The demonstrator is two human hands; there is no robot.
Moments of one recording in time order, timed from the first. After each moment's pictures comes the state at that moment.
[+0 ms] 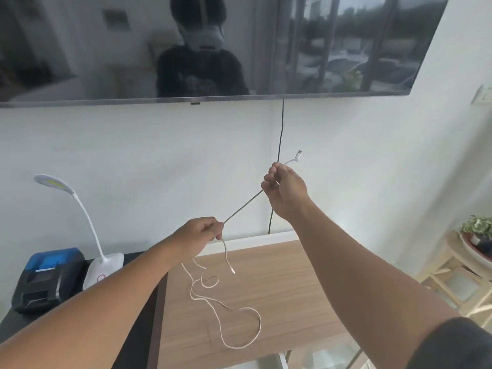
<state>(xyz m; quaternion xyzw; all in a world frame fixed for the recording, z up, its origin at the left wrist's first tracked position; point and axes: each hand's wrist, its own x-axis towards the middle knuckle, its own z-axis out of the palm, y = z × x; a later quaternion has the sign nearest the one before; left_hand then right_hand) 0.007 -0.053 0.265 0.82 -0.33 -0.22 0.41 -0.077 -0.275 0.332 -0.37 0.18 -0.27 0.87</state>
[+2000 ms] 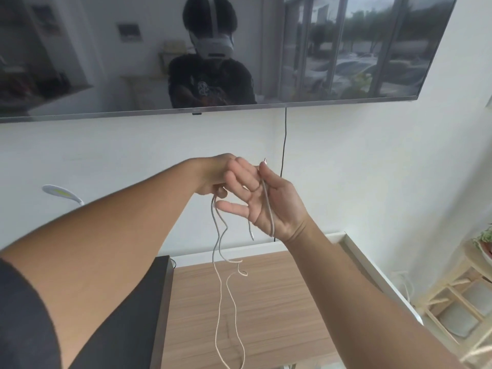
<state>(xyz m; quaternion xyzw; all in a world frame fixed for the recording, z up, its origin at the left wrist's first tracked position) 0.008 -0.135 0.427 0.80 -0.34 -0.32 0.38 -0.106 -0.237 0.358 -0.27 -0.14 0.04 0.95</state>
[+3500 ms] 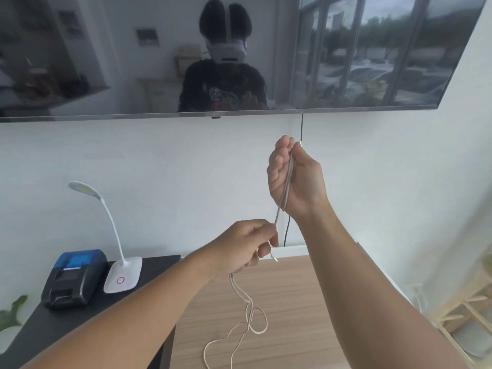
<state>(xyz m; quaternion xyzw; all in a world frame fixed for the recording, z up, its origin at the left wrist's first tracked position) -0.071 -0.082 0.333 0.72 -0.35 -0.31 0.51 -0.097 -0.238 0.404 -0.19 -0.06 -0.11 0.97</state>
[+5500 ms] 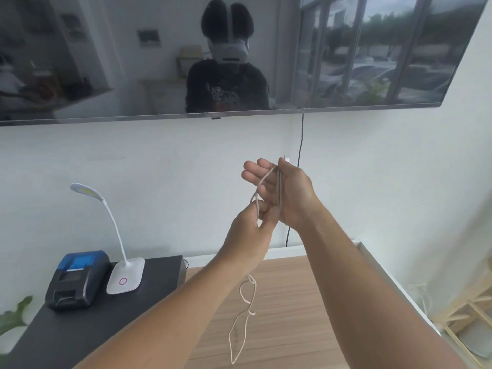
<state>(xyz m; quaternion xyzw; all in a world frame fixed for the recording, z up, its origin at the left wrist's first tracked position) -0.083 -0.111 0.330 0.77 -0.31 -0.05 0.56 -0.087 -0.242 0.380 -0.44 0.07 -0.12 0.89</state>
